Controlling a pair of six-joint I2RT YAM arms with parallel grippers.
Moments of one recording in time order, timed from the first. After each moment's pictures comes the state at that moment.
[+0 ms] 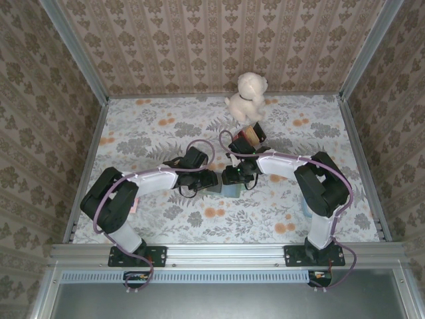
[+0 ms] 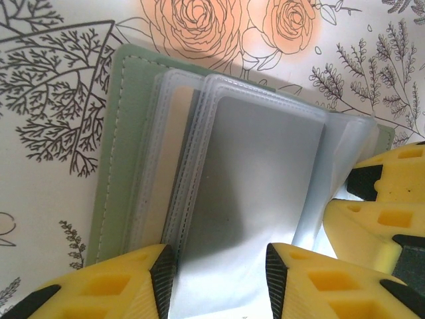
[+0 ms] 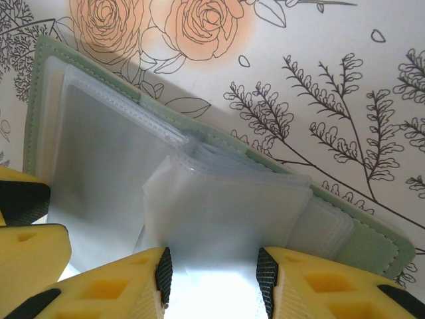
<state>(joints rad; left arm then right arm) -0.73 1.64 0.84 -0.24 0.23 -0.84 0.61 1.84 1.11 -0.45 -0.25 0.45</state>
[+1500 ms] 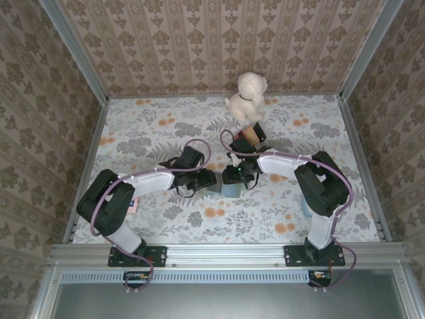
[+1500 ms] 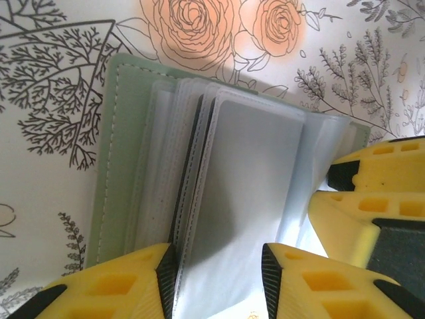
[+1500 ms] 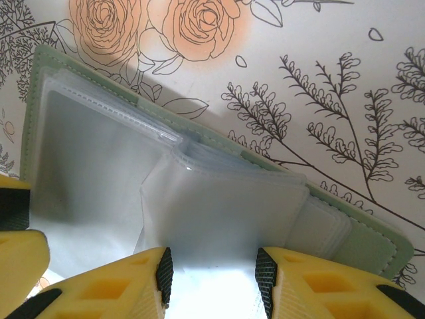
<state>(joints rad) -0.70 1.59 0.80 -0.21 0.29 -0.86 0.59 1.85 1.11 -0.45 -0.27 0.45</state>
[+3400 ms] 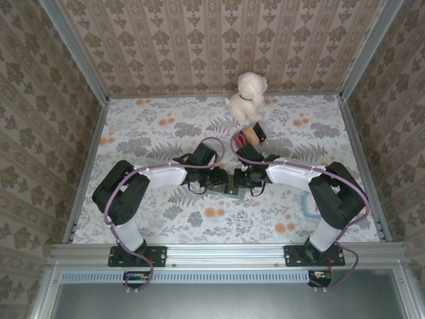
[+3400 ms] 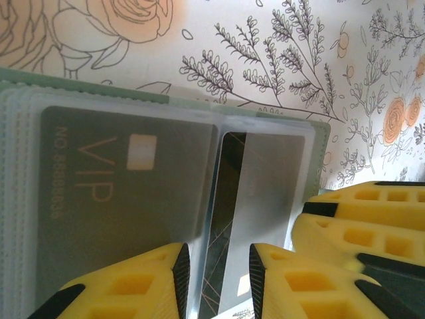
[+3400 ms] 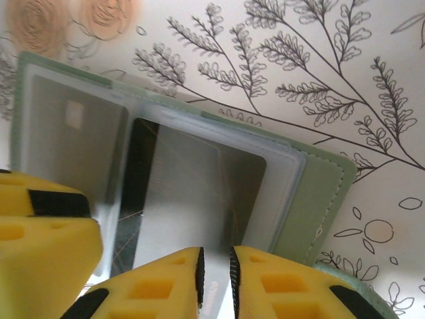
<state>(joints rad) -0.76 1.75 0.94 -0.17 0.37 -0.85 0.62 1.68 0.95 -0.42 -0.12 0.63</state>
